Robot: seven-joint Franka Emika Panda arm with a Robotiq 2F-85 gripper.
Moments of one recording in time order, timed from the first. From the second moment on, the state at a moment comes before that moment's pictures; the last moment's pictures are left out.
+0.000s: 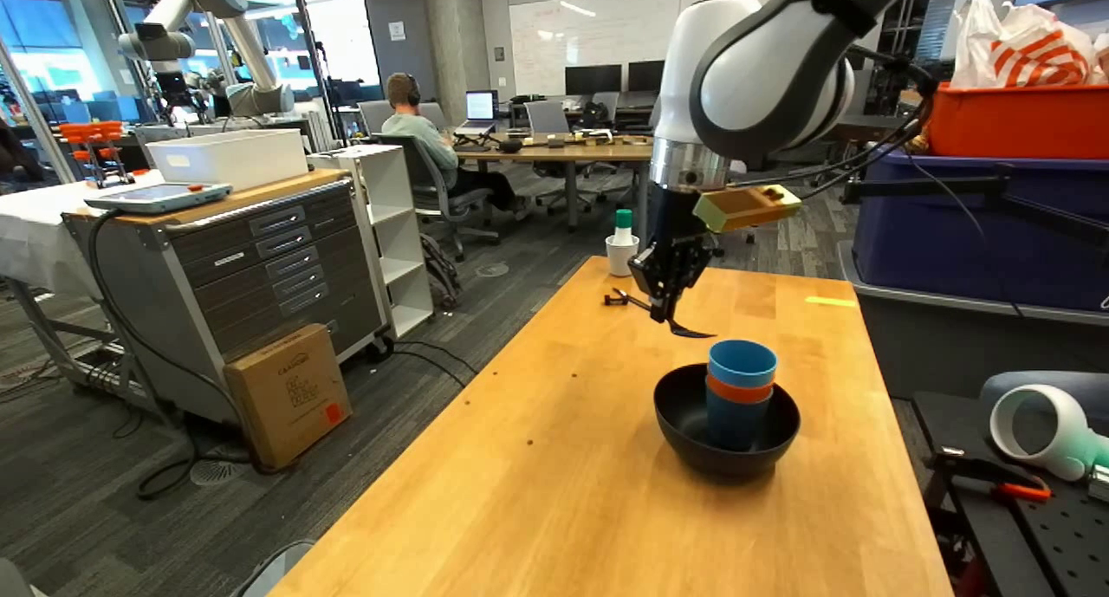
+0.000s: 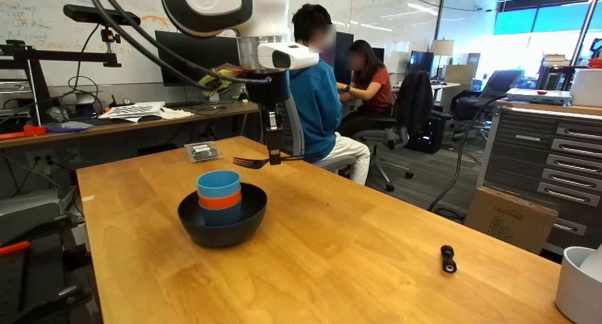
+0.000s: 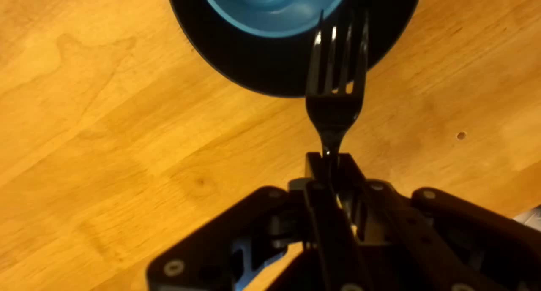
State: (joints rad) arm -0.07 0.19 -0.12 -2.28 0.12 2.57 0.24
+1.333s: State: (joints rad) arm -0.07 -0.15 -0.03 -2.55 1.21 3.00 -0.71
